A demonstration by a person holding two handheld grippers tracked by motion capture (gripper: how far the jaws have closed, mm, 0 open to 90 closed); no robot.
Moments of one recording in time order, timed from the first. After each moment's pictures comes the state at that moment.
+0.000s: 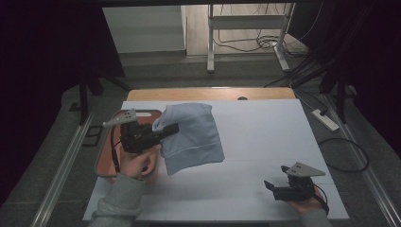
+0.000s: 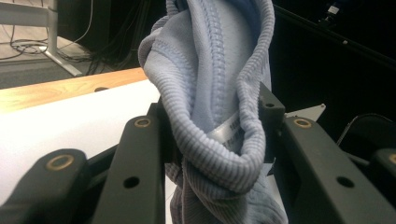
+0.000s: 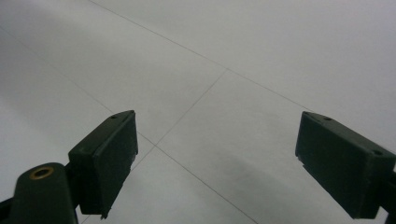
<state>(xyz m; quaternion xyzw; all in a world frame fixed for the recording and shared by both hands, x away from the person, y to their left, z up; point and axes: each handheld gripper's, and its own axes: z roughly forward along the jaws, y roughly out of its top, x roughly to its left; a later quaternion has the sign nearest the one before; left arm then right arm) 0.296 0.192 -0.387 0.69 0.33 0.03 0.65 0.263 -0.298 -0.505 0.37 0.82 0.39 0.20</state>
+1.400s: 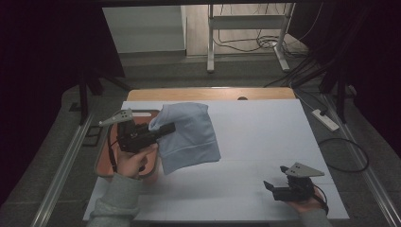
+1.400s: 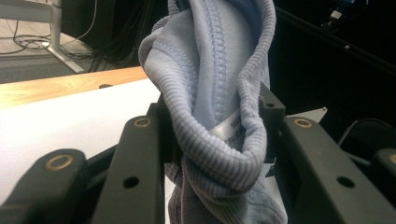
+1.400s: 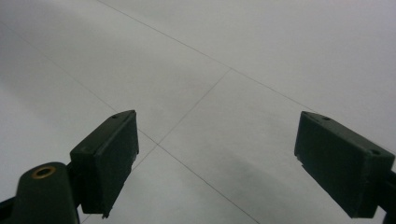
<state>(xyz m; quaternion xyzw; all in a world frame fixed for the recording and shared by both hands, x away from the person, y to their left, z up) 0.298 0.200 -0.390 0.68 0.34 0.03 0.65 0.262 -0.297 -0.506 0.37 0.82 0.39 0.20</state>
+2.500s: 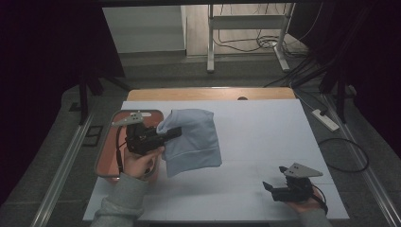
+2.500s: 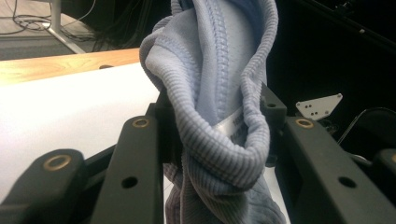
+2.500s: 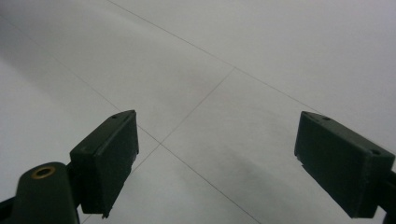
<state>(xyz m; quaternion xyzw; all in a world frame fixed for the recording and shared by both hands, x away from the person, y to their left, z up) 0.304 0.185 -0.404 0.70 0.35 0.02 0.62 0.262 -0.295 -0.507 0.36 0.83 0.38 0.20</state>
